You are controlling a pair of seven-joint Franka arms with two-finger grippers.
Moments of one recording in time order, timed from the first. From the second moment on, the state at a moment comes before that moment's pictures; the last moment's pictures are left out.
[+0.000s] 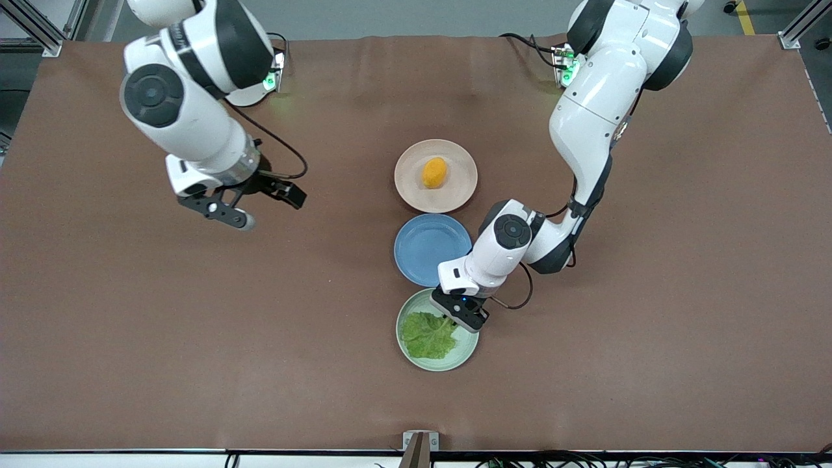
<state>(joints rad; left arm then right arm) -0.43 0.98 -0.17 -1.35 0.10 2.73 0.06 0.55 0.14 -0.07 -1.75 0.10 1.84 0.88</state>
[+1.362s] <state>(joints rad) -0.12 0.52 -0.14 -1.53 0.14 2.03 0.11 1.05 0.42 -0.08 -1.85 0.03 2.34 1.62</state>
